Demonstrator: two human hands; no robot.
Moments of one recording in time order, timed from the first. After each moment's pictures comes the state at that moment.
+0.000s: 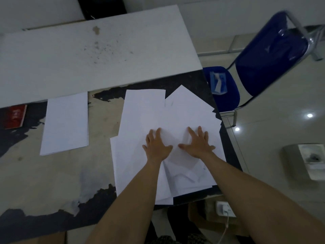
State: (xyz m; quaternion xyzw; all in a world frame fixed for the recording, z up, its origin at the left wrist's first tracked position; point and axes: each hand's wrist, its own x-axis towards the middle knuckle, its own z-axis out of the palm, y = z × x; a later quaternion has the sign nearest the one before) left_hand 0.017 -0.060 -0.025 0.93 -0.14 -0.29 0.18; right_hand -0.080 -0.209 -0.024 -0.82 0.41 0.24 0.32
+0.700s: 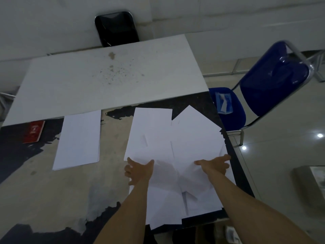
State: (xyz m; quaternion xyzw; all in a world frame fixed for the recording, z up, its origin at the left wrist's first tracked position) left_hand 0.052 0.000 -0.018 0.90 0.23 -0.24 0.27; right_hand -0.075 -0.204 -0.004 -0.56 0.71 0.06 0.42
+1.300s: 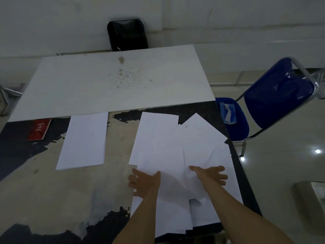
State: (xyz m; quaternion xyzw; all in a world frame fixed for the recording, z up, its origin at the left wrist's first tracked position) left_hand 0.034 0.006 -0.018 0.91 0.25 -0.25 0.23; right_hand -0.046 -0.167 0.008 -0.57 0.72 0.12 0.39
